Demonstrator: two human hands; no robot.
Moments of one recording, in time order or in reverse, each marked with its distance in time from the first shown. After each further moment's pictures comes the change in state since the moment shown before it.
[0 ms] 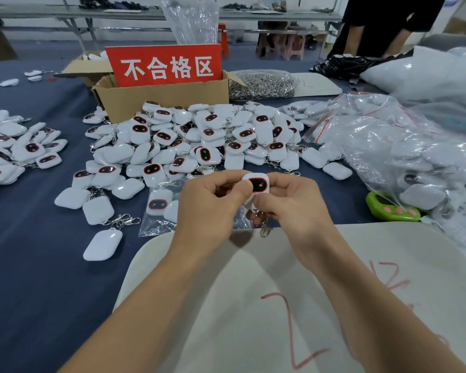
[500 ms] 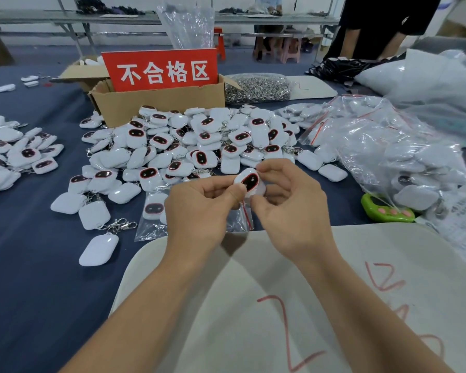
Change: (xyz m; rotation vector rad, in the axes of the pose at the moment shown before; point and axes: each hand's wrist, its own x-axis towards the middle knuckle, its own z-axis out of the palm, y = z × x) left_hand -0.001 -0.001 0.000 -0.001 0.124 -0.082; right_hand -0.002 0.006 0.004 -0.282 0.231 -0.296
